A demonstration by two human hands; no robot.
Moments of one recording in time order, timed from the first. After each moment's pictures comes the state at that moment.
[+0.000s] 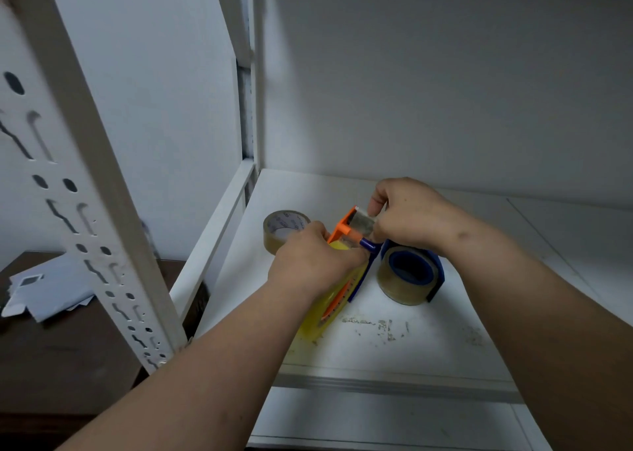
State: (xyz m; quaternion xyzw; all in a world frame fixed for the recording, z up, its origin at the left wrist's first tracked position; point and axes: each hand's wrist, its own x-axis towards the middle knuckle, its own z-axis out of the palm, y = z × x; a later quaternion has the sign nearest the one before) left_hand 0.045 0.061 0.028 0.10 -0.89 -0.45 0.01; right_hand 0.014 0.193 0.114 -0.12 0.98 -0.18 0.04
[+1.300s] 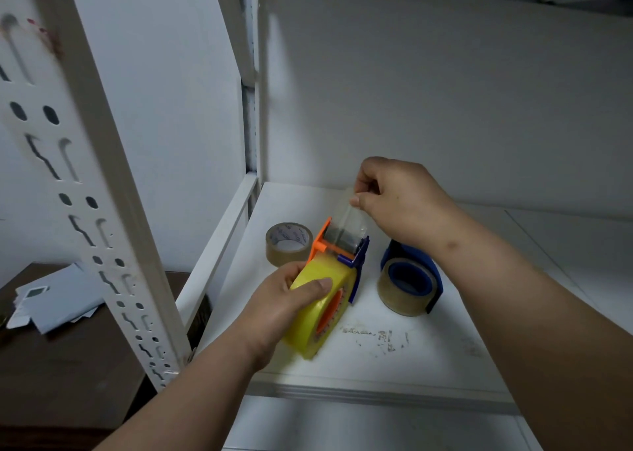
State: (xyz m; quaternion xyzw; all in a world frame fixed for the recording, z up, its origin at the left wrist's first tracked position) left_hand 0.089 0.021 -0.002 0.06 -0.68 -0.72 -0.07; right_hand 0.016 0.184 0.131 -0.23 0.94 -0.21 -0.14
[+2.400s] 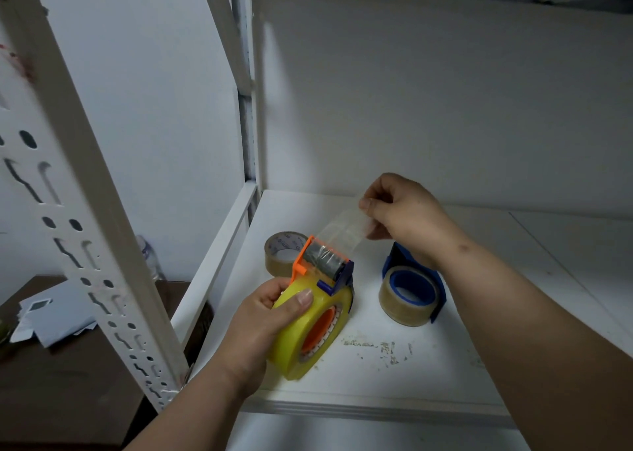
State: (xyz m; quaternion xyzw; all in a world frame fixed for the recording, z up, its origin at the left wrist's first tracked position) left_hand 0.093 0.011 -0.018 0.03 -0.61 -0.79 -0.02; right_hand -0.006 0.197 0.104 -0.11 0.87 -0.49 -0.04
